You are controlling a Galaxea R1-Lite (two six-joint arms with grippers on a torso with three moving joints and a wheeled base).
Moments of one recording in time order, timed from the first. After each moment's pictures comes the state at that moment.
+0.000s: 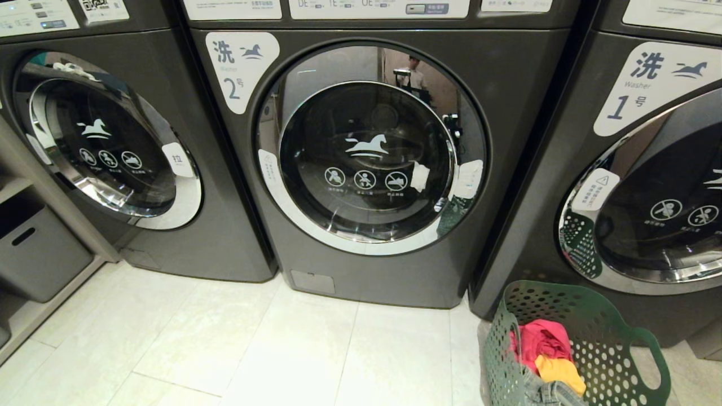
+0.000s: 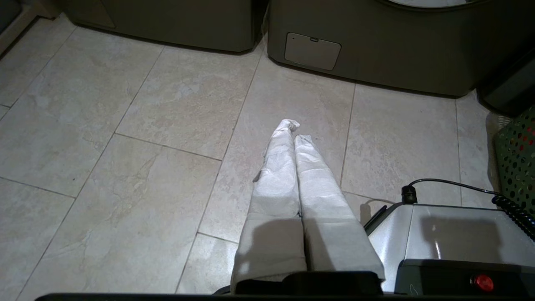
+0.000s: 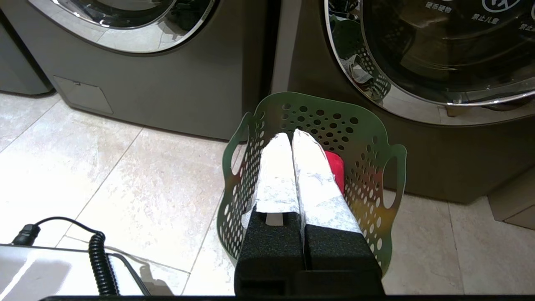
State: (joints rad) left arm 0.00 0.00 -0.18 0.43 0.05 -0.04; right arm 0.00 0.00 0.00 0.00 0.02 -0.09
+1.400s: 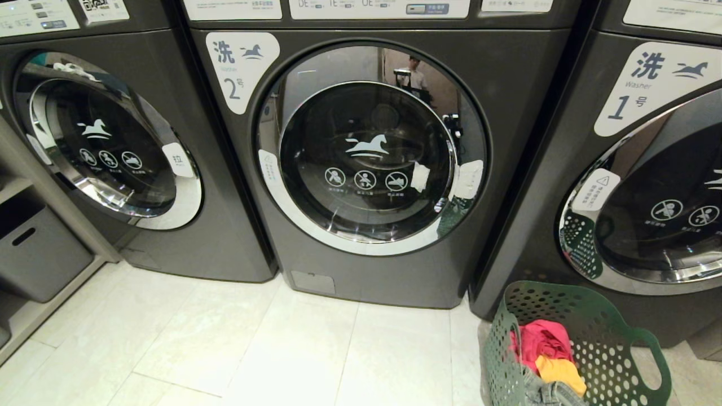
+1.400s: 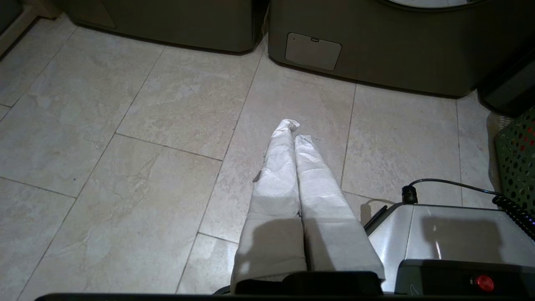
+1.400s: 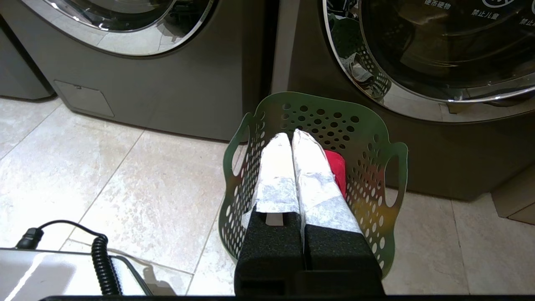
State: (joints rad) left arm 0.00 0.00 -0.18 0.43 0.05 -0.04; right arm 0.00 0.00 0.00 0.00 0.02 -0.07
